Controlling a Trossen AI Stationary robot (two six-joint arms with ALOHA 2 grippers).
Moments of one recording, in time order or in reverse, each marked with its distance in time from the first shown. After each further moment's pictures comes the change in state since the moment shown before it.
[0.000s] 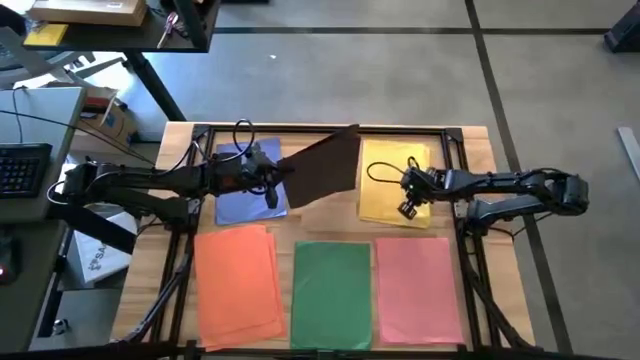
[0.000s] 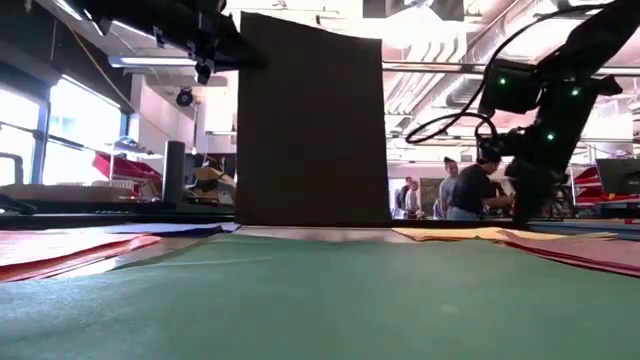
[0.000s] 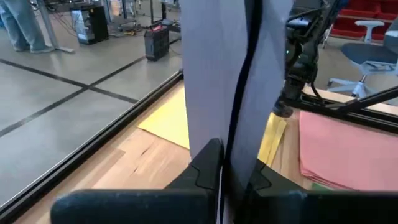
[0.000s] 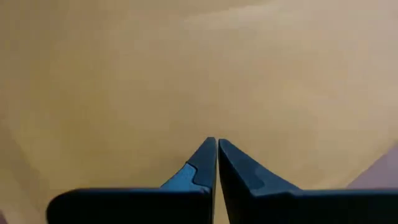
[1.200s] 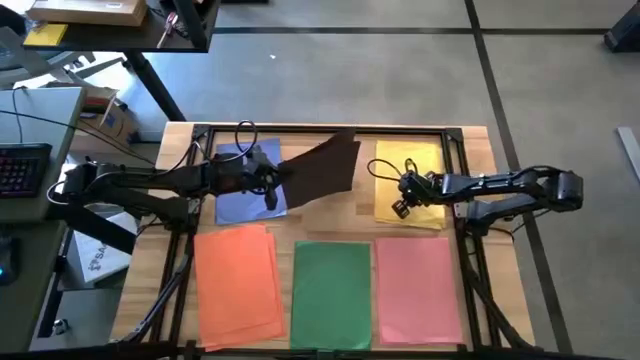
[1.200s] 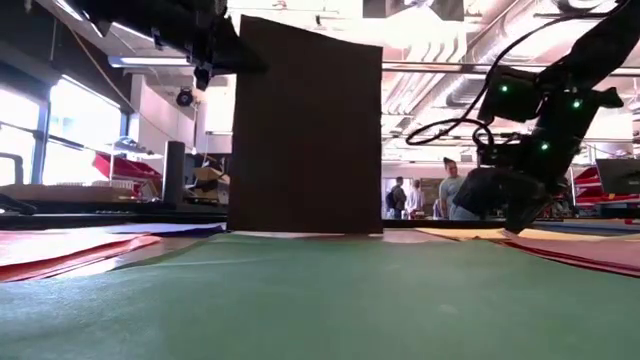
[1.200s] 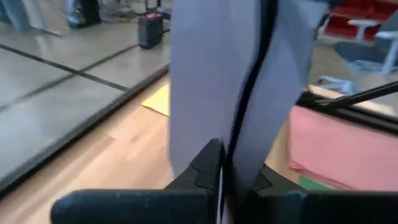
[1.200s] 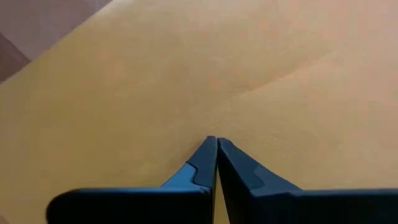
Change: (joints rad) left arm 0.003 0.000 0.000 -0.029 0.051 -0.093; right arm 0.032 0.014 -0.049 0.104 0.019 0.120
